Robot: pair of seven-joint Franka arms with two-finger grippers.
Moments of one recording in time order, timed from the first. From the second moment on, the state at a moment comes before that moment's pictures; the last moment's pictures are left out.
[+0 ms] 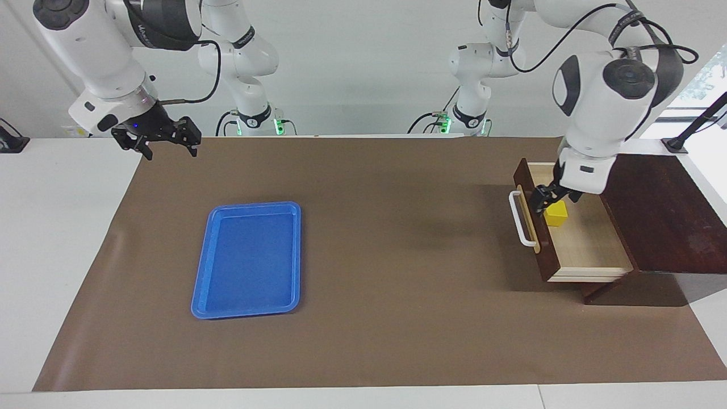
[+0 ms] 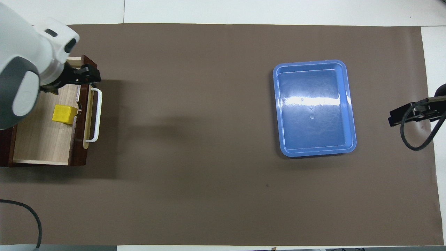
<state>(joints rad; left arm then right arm) 0.01 0.19 -0.10 -1.56 0.13 1.73 -0.50 -0.02 0.00 -0.03 -1.62 -0.03 1.48 -0.14</state>
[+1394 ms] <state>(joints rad) 0.14 0.03 -0.11 -2.02 0.07 2.14 -1.22 -0.02 0.00 -0.02 -1.62 -0.03 1.48 -0.15</state>
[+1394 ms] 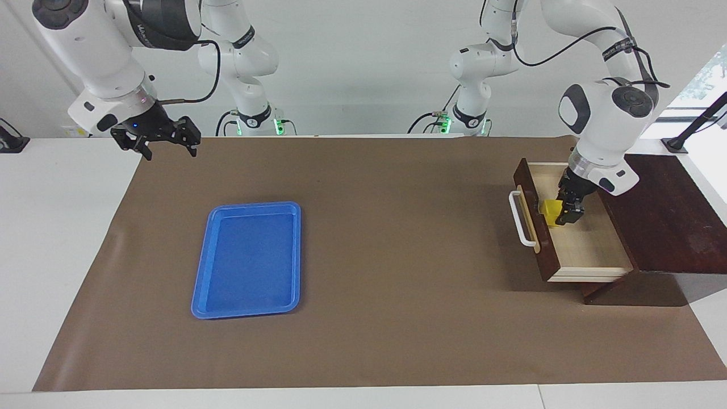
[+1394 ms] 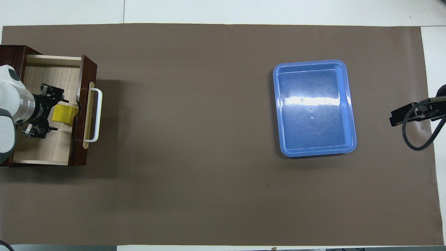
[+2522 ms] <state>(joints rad) -0.33 0.08 -0.14 -1.81 0.00 1.95 -2.00 0.06 0.02 -0.02 -1.82 0.32 1.65 0.31</state>
